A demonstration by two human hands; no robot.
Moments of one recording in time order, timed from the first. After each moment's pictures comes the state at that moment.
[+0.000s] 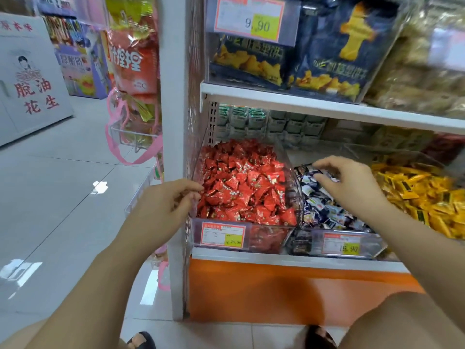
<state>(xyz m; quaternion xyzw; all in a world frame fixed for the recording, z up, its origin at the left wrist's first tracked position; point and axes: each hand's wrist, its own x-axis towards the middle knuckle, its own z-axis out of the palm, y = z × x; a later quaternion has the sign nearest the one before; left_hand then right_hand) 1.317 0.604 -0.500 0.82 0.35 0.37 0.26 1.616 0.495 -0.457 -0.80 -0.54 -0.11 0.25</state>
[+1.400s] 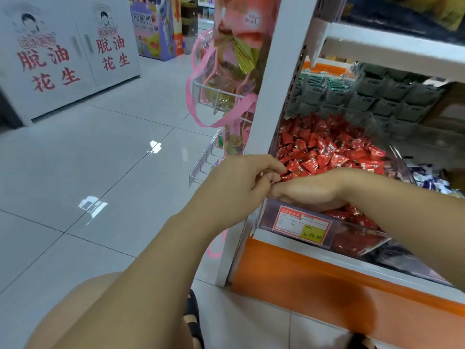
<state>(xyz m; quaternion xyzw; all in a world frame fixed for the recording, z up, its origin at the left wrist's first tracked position) 1.304 0.617 -0.506 0.84 0.33 0.33 0.28 1.483 0.625 -0.502 -0.61 -0.67 0.43 -0.03</state>
